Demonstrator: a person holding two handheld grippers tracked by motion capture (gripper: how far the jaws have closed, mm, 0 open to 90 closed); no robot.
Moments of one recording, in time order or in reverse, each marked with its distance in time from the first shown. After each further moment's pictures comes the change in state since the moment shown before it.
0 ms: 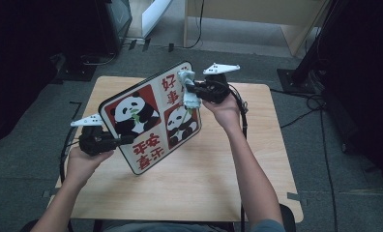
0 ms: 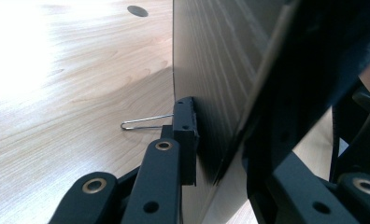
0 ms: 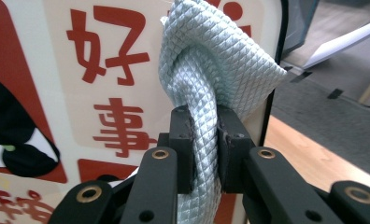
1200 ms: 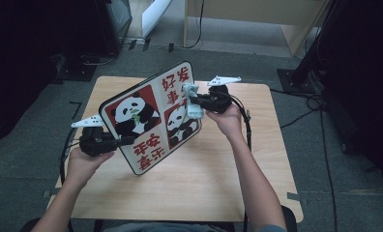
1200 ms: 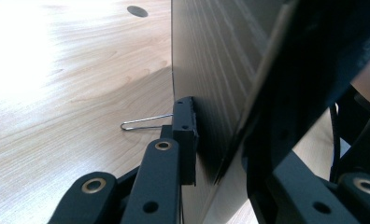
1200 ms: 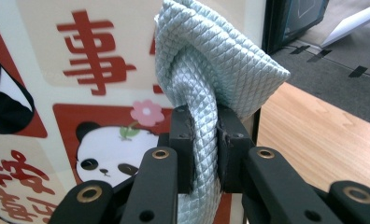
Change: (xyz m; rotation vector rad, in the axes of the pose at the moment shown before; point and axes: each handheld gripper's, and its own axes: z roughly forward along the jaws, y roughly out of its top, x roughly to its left) left arm -0.002 -0.001 0.001 -0.004 0.000 0.002; right arm -0.018 -0.047 0.011 0.045 0.061 0.064
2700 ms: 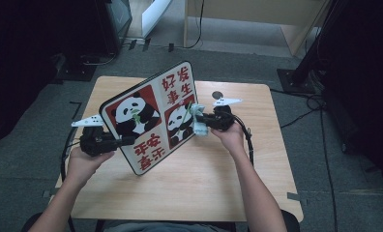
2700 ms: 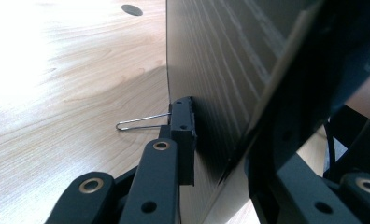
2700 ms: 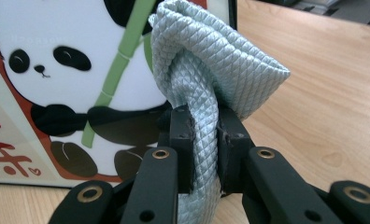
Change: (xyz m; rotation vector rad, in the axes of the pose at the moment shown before) left arm 0.003 0.000 0.001 0.006 -0.027 -0.003; right arm -0.021 -0.081 0.016 0.071 0.001 0.101
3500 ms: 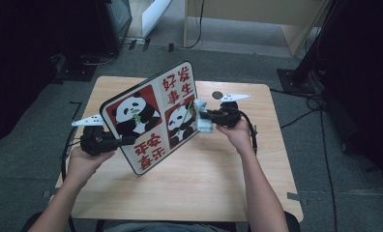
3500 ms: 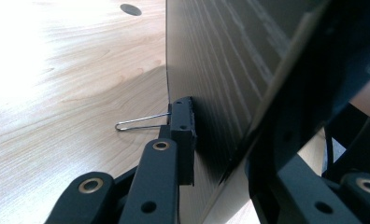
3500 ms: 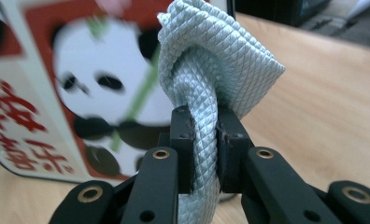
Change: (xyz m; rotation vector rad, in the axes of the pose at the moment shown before) left arm 0.000 0.001 0.001 0.002 -0.005 -0.004; right arm -0.004 0.020 -0.030 -0.054 0.078 -0.034
